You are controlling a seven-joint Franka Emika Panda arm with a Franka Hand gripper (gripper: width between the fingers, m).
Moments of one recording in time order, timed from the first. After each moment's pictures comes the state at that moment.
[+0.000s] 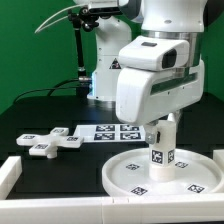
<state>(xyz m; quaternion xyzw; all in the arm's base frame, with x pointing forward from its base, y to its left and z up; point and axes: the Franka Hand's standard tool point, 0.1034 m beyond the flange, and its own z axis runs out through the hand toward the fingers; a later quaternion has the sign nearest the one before) 0.563 0.039 0.072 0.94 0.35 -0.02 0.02</state>
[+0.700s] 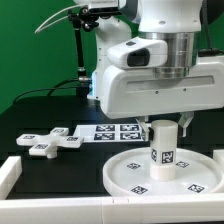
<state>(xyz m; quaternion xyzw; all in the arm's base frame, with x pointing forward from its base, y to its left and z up) 0.563 0.041 0.072 1.00 0.09 -0.02 0.01</state>
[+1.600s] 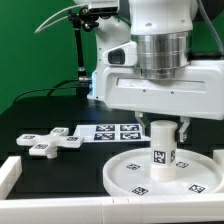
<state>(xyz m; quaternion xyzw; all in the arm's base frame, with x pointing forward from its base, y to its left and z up) 0.562 0.041 0.071 0.94 -0.34 -0.03 -0.03</state>
